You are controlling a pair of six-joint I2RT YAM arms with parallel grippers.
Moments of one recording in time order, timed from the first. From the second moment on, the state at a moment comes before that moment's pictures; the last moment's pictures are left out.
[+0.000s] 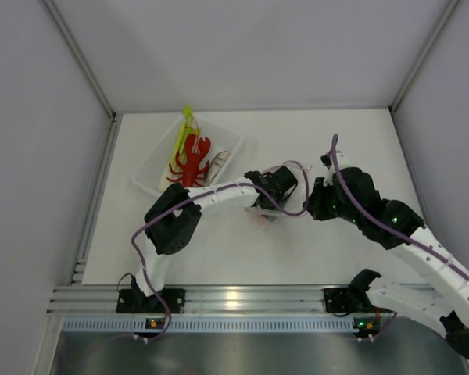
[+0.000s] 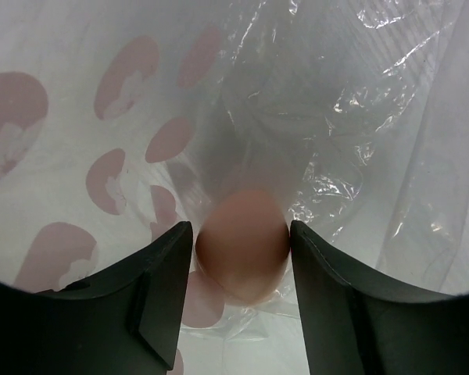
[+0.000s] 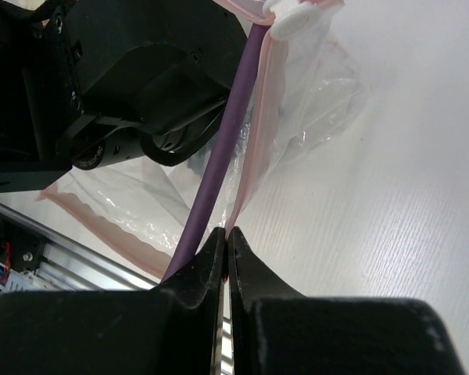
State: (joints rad) left arm -0.96 2.05 1.57 -0.70 -0.22 -0.28; right arm 0.71 0.85 1.02 -0.79 0.11 0.46
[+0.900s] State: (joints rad) left arm -0.94 2.03 1.50 -0.64 -0.07 -0.31; right arm 0.71 0.85 1.01 -0.78 0.07 0.45
